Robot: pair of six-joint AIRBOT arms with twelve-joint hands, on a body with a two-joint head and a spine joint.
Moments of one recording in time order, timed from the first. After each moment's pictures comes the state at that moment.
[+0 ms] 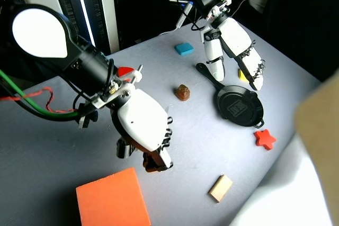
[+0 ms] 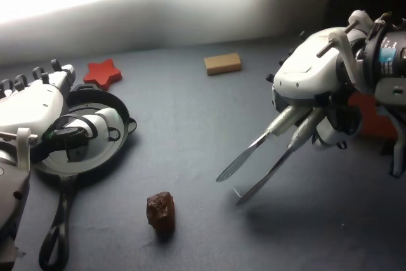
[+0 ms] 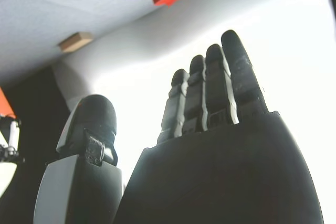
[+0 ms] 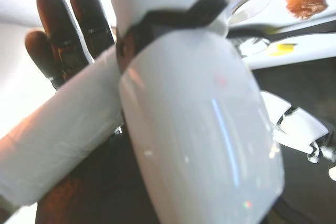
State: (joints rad) left arm 0.52 -0.94 0.63 -1.45 -1.25 1.79; right arm -0.14 -1.15 1.00 -0.73 -0.50 -0.51
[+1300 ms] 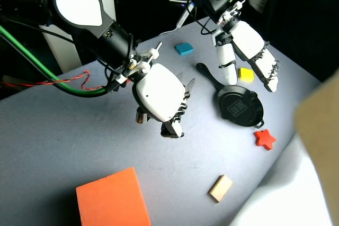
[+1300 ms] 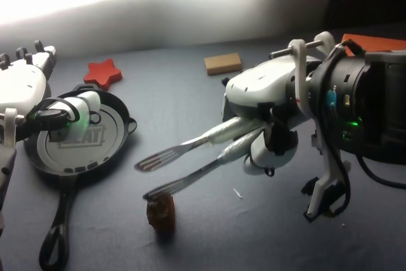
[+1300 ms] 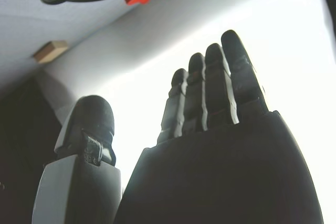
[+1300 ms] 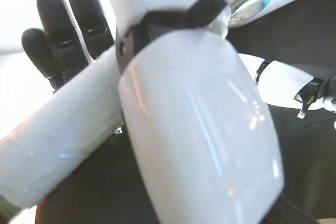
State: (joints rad) left arm 0.54 -0.94 0.75 -1.37 -1.19 1.81; right arm -0.15 -1.26 0.91 -1.03 -0.63 0.22
